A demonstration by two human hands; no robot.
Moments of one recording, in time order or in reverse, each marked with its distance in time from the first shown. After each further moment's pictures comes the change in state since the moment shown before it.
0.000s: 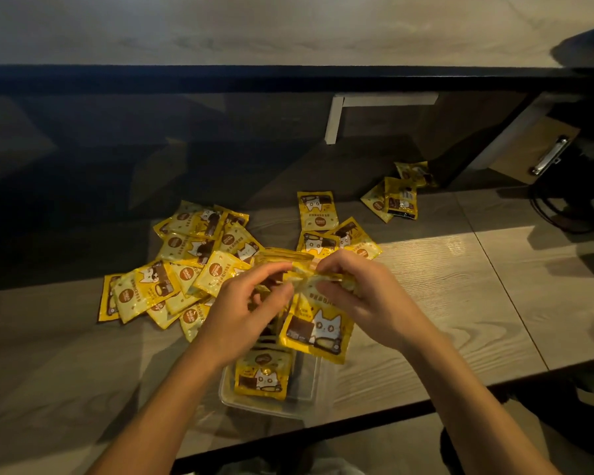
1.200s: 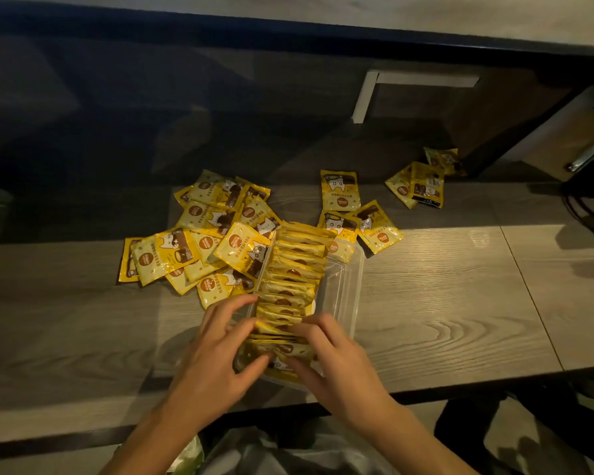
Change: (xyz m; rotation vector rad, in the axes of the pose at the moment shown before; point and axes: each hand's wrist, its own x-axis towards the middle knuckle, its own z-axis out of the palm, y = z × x) left_hand -0.098 -0.065 -0.007 0.539 0.029 0.070; right_hand -0.073 0.013 0.105 -0.268 -0.097 -0.097
